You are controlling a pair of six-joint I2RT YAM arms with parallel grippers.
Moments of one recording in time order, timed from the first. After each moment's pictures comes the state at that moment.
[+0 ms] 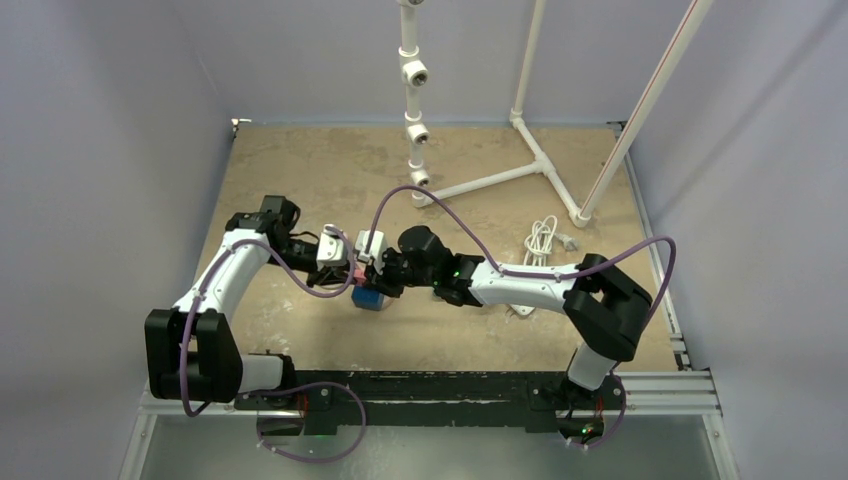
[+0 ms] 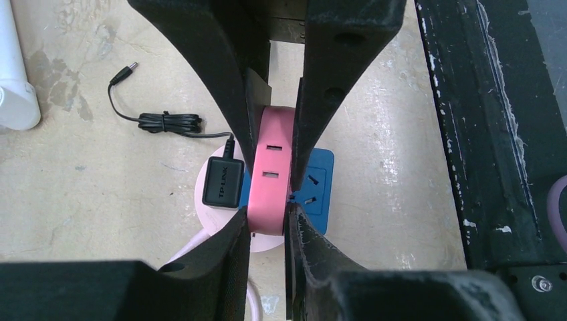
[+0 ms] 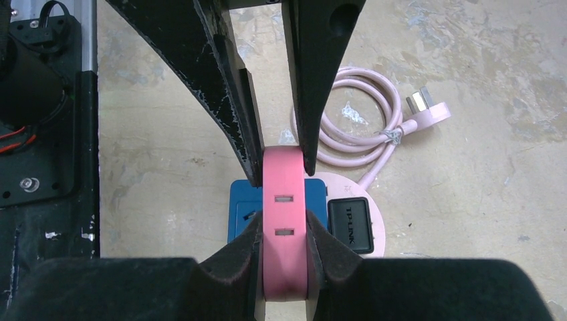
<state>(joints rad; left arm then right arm) -0.06 1.31 0.93 -1.10 1.09 1.55 1.05 1.70 1.02 0.21 -0.26 -0.16</state>
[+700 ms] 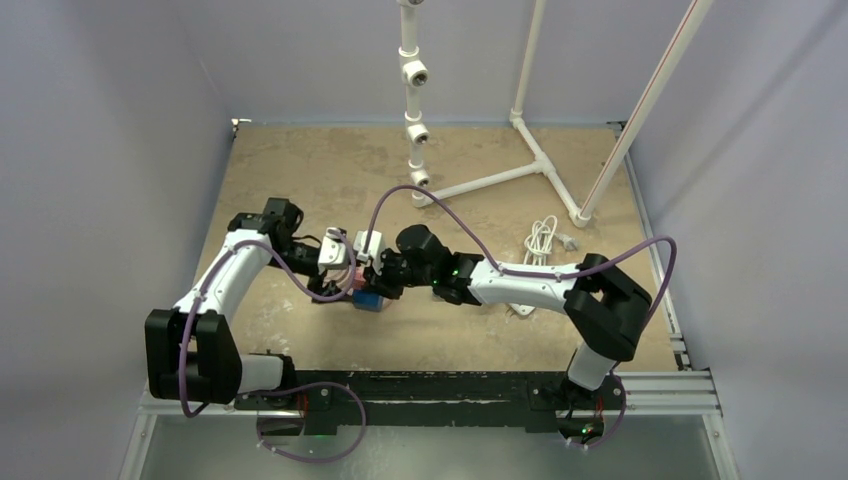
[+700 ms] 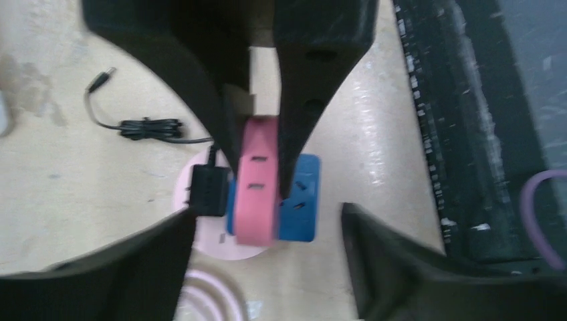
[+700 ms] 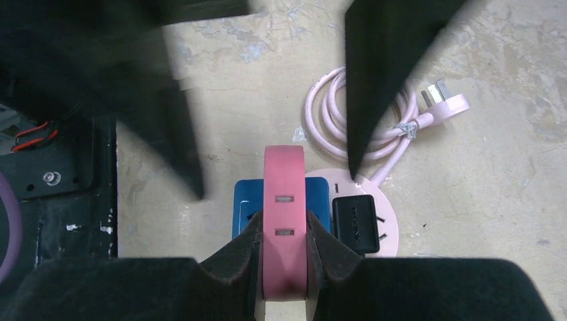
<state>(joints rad) -0.06 1.31 0.93 -1.14 1.09 1.58 1.05 1.69 1.04 0.17 -0.29 -0.15</state>
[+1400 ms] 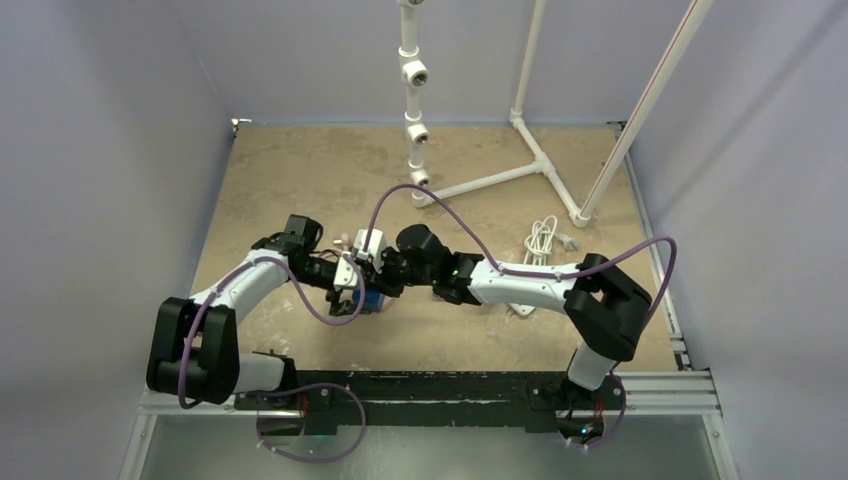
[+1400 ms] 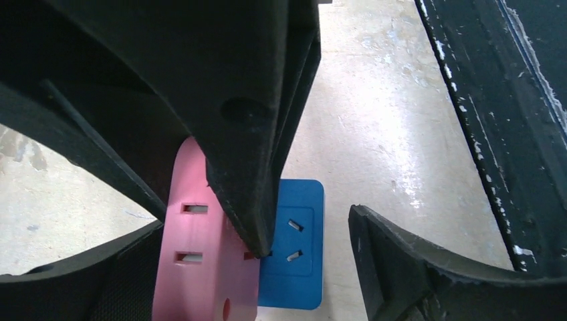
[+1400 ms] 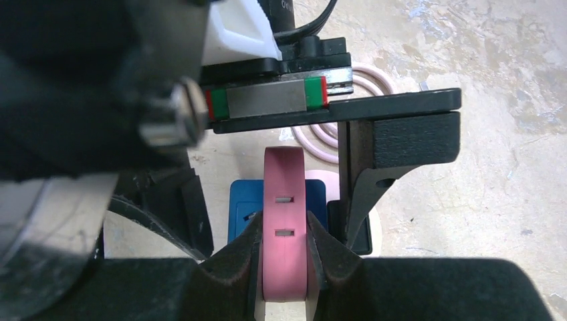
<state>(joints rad) -0.18 1.33 0.69 -0.71 1.10 1.47 1.05 1.70 1.05 0.17 -0.25 -0.15</state>
